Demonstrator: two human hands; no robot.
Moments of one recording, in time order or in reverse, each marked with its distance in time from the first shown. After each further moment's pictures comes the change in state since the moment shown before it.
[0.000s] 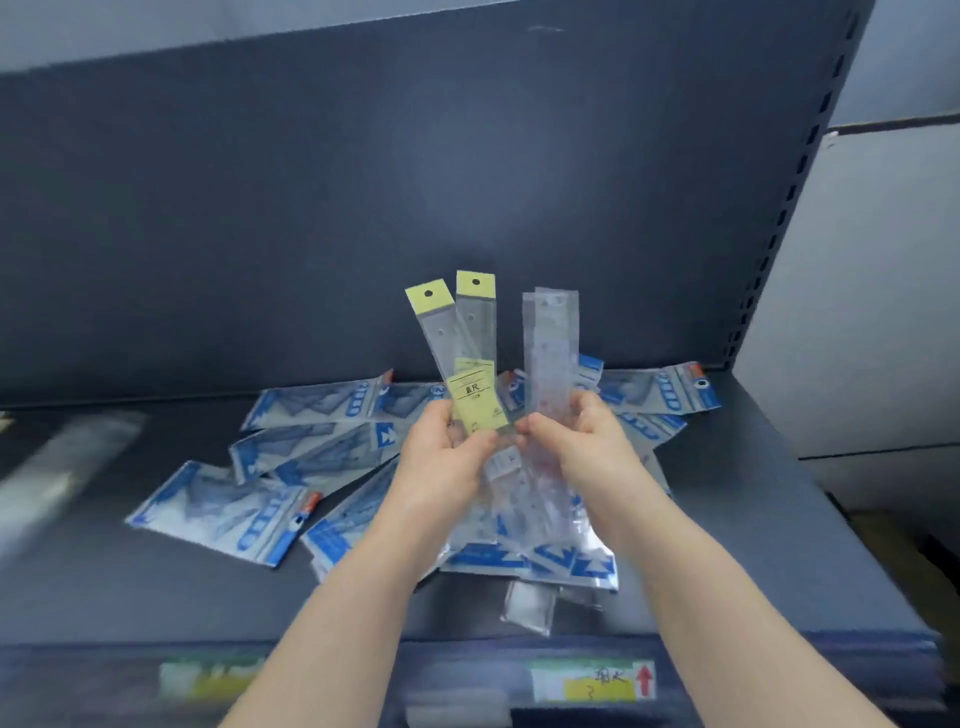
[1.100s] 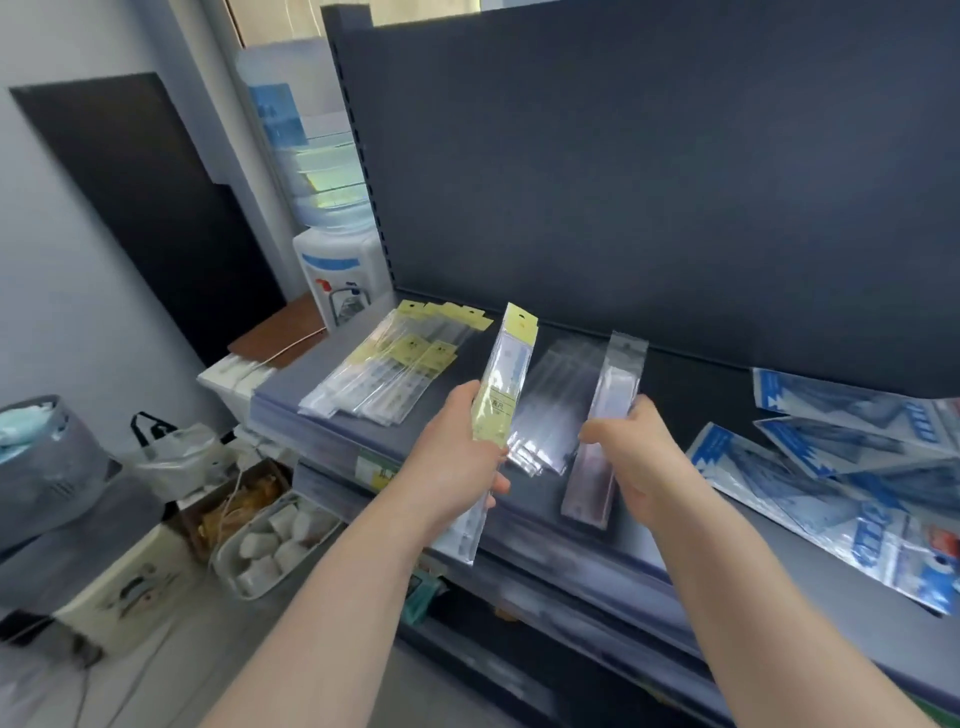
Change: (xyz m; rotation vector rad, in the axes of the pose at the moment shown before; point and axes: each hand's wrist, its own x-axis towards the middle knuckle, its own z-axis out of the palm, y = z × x) left_hand -0.093 -0.060 -0.492 0.270 0.341 -0.205; right_hand -0.021 0.096 0.481 -0.282 -0.280 0.235
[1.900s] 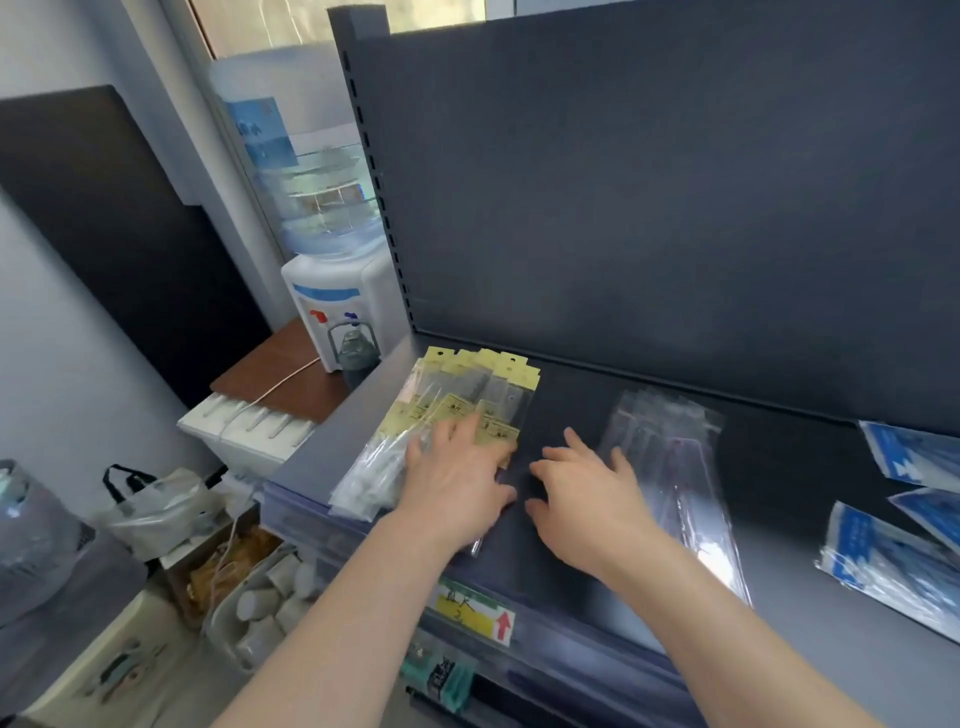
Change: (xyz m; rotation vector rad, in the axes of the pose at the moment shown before) left_hand 0.135 -0.038 -0.073 1.063 0.023 0.253; right_hand 0.025 -0.038 0.121 -1.298 -0.127 -0.466
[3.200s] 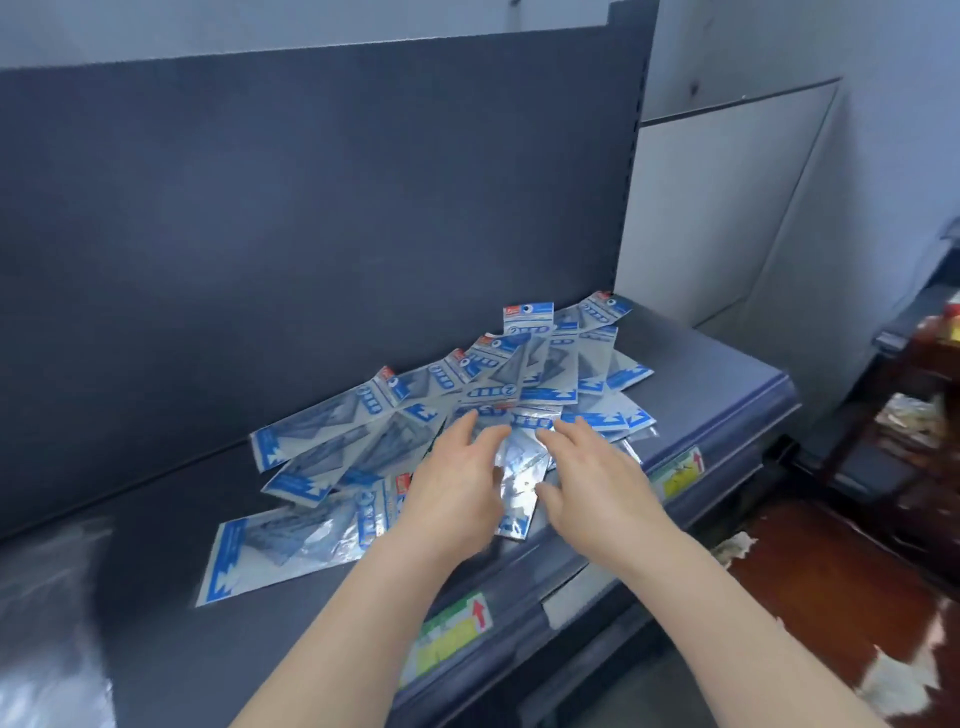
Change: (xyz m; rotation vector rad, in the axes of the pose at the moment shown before) left_hand -0.091 0.442 0.048 -0.261 -0.133 0.967; right_hand -0.348 0.284 -0.039 0.053 0.451 0.909
